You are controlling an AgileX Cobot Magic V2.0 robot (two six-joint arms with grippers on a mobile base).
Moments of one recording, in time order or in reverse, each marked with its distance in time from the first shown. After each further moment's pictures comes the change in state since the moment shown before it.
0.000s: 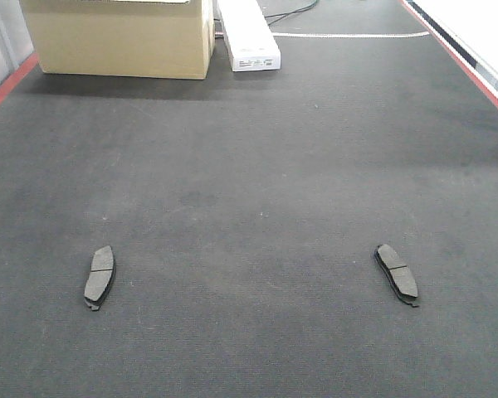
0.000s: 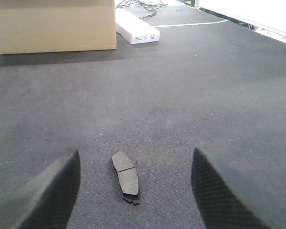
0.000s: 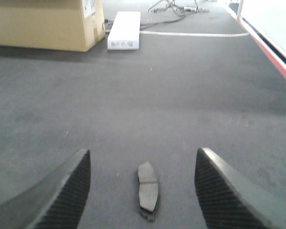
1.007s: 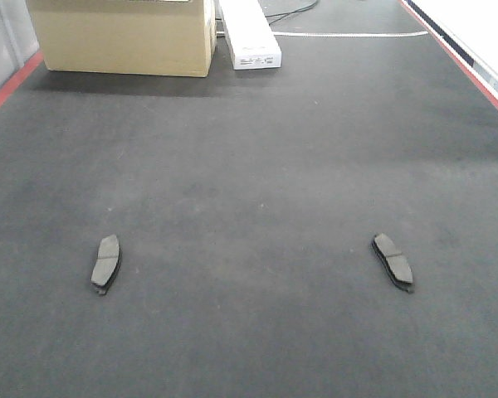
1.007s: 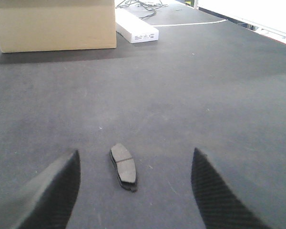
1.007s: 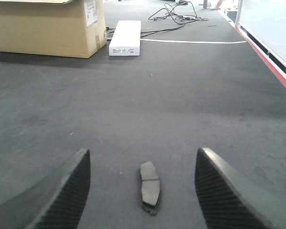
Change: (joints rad) left arm 0.000 0.000 0.000 0.000 0.001 0.000; right arm 0.000 0.000 0.000 0.000 -0.012 0.000
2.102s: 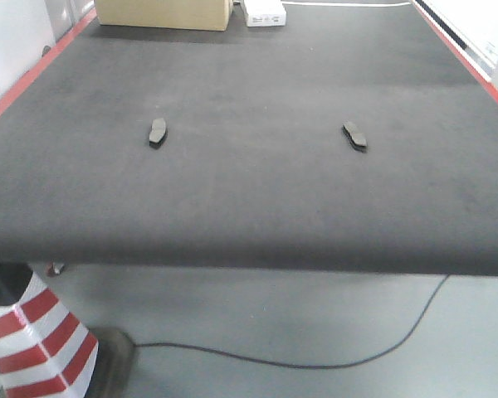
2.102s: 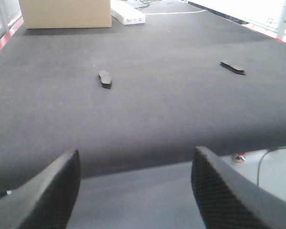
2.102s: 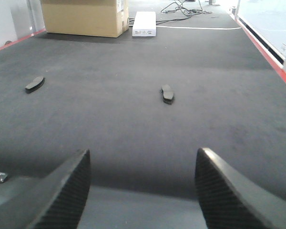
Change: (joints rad) left arm 0.000 0.000 0.000 0.000 0.001 0.000; right arm 0.000 0.000 0.000 0.000 0.001 0.000
